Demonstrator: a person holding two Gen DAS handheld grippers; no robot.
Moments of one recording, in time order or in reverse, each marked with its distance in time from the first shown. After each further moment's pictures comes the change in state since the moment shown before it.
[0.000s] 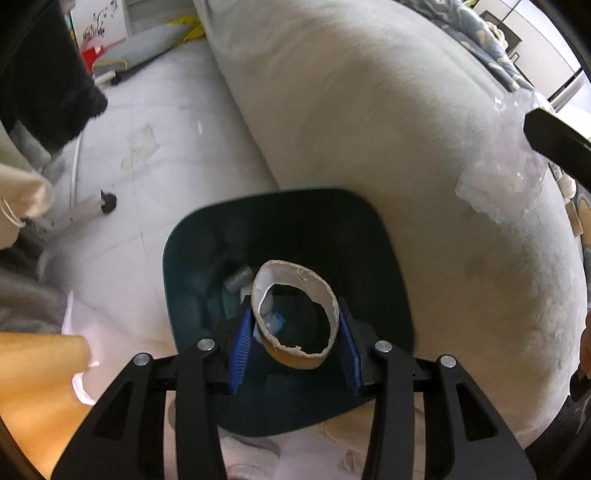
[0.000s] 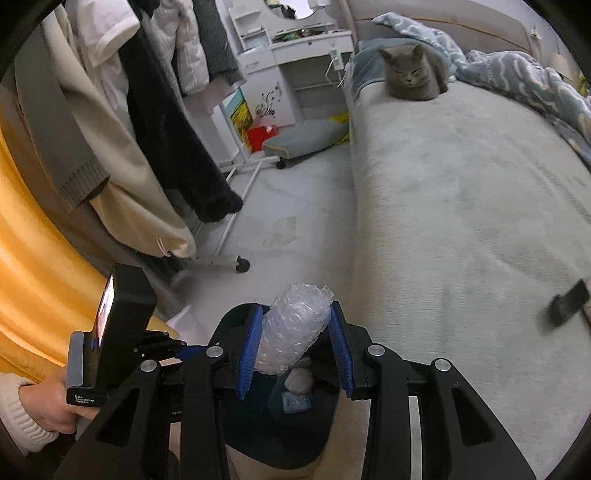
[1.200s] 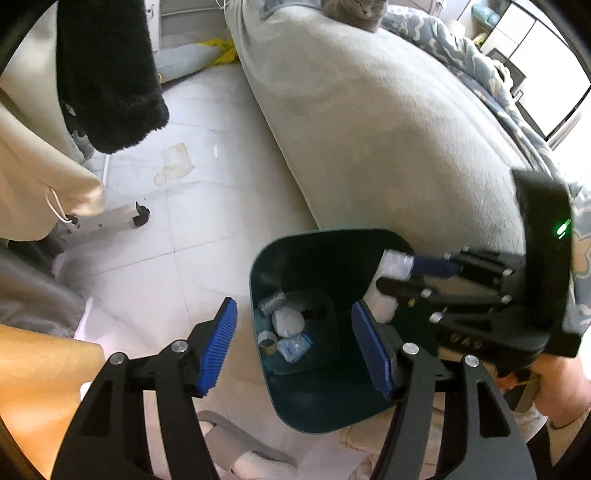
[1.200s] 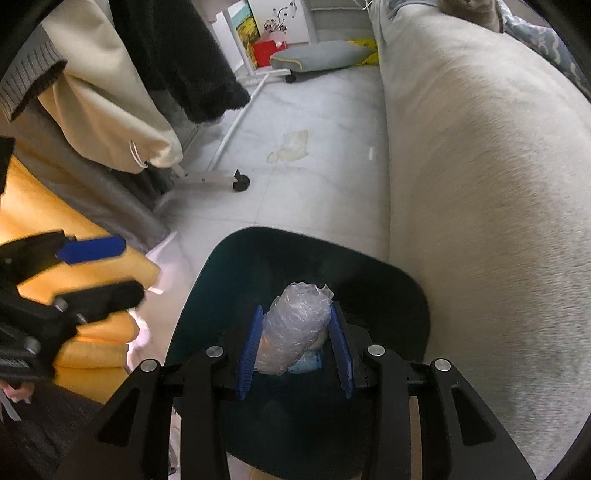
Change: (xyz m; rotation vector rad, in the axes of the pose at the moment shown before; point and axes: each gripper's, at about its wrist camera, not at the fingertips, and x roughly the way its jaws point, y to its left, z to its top) left arm -0.053 0.067 -0.004 -0.065 -0.158 -0.006; right arm 0.125 0.040 -0.038 -0.061 0.312 -0.033
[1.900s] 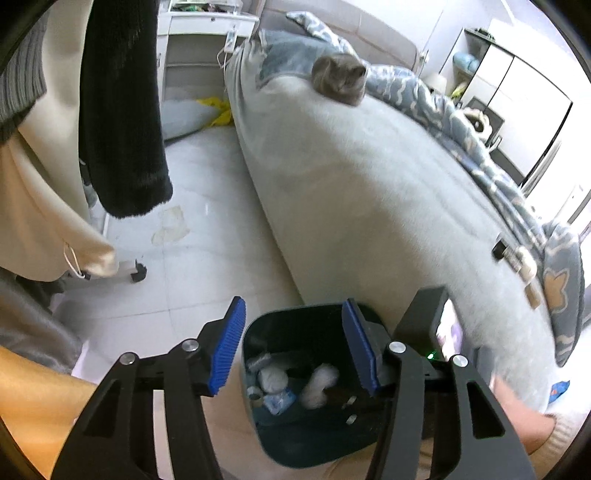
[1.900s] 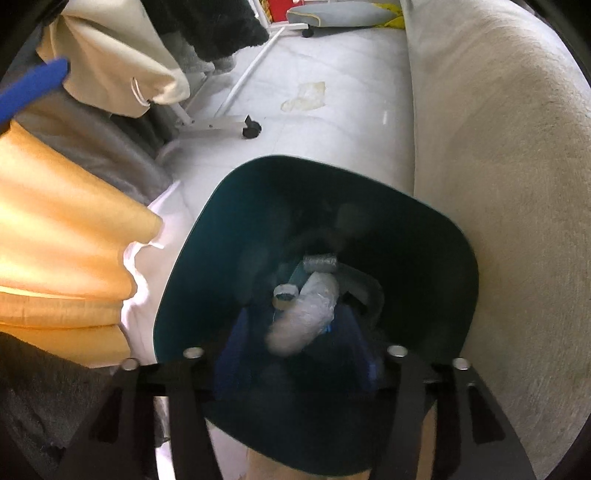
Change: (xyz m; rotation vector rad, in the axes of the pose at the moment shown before) left arm -0.054 -0.002 0.022 -0.014 -0.257 -0.065; right arm 0.033 0.018 -0.018 -0.057 0.172 0.008
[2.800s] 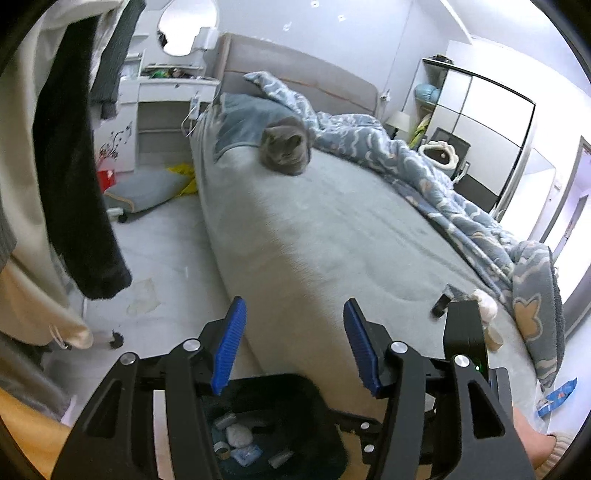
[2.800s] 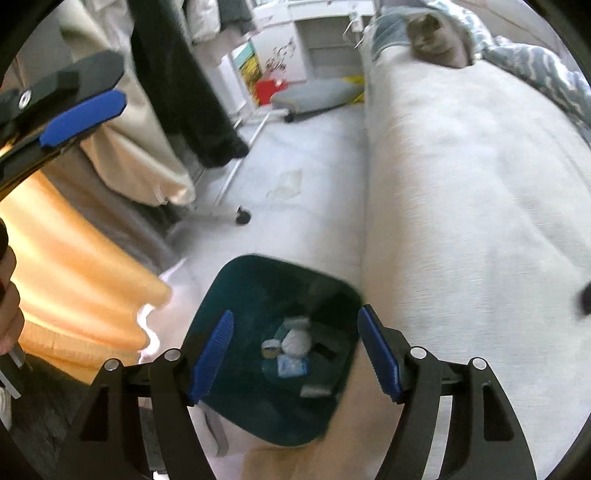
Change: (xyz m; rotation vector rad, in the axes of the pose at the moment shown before) left arm -0.038 -0.099 0.041 0.105 -0.220 -0.060; right arm -0.137 -0.052 -0.020 0.058 -0.334 -0.011
